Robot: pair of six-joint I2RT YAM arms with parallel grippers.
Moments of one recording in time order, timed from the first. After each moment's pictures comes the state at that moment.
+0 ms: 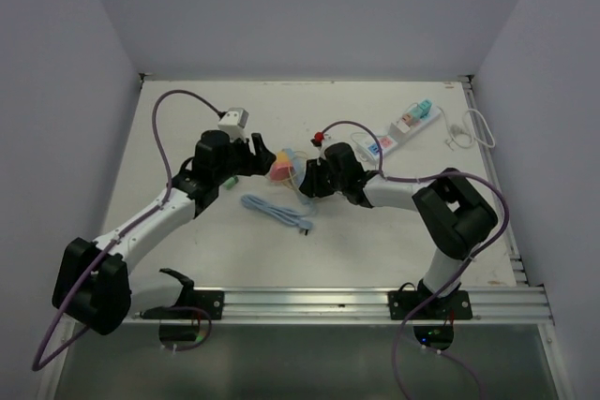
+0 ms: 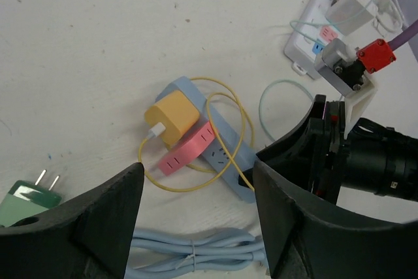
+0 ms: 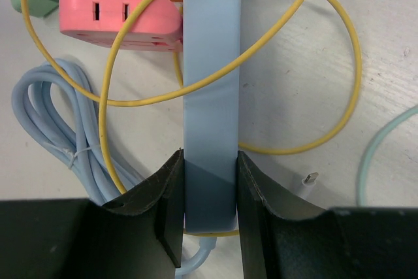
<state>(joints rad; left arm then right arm) -0.41 1.19 0.75 0.05 0.09 -0.40 0.66 1.77 0.88 0.21 -0.15 0.45</state>
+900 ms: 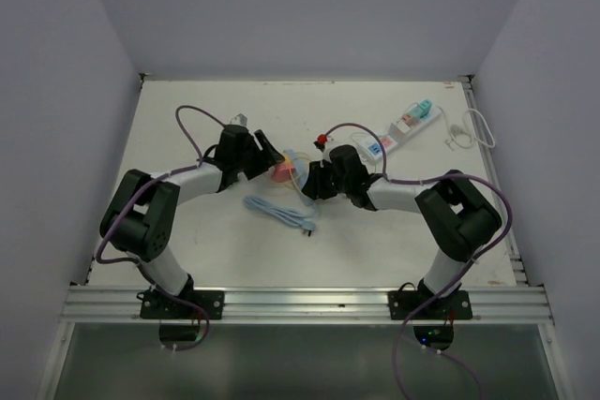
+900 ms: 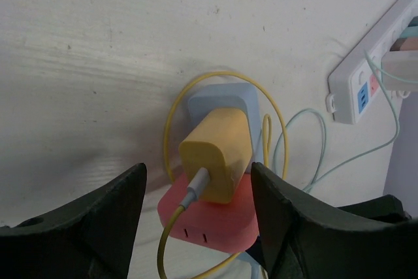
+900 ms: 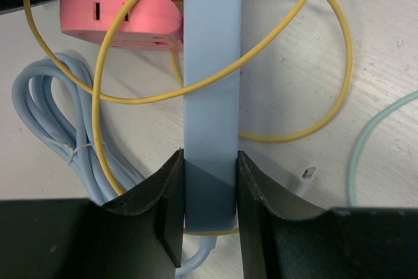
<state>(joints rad) -0.39 1.67 0.87 0.12 0.13 -0.85 0.65 1.74 0.84 0.23 -0.18 0.40</state>
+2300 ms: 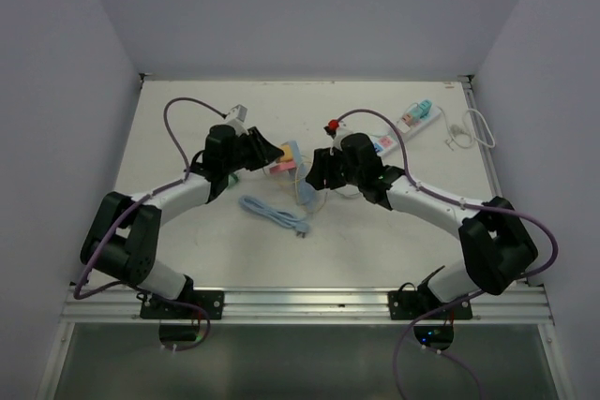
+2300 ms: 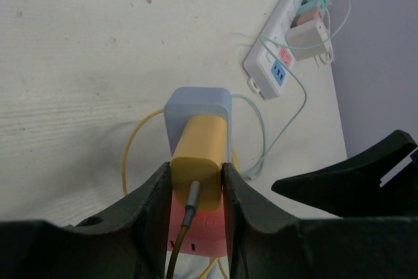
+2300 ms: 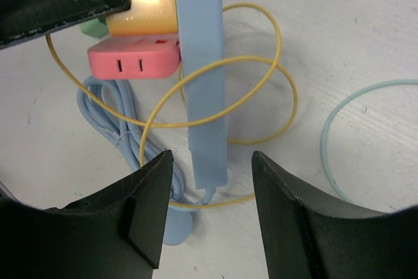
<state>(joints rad) -0.37 1.53 0.77 0.33 0.29 -0.75 0.64 1.47 0.87 0.01 -0.12 0.40</state>
